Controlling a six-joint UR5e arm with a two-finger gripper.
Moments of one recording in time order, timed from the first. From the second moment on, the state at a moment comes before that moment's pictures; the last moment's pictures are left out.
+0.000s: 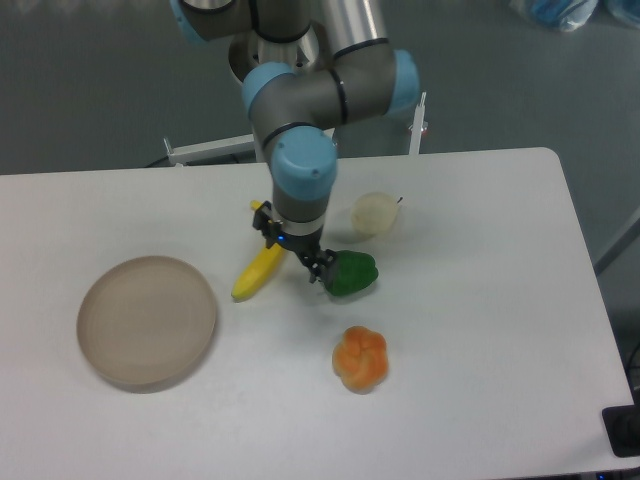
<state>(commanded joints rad) 2.08 -1.86 -1.95 -0.95 1.51 0.87</state>
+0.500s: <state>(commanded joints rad) 2.02 -1.92 -1.97 -0.88 1.54 0.74</state>
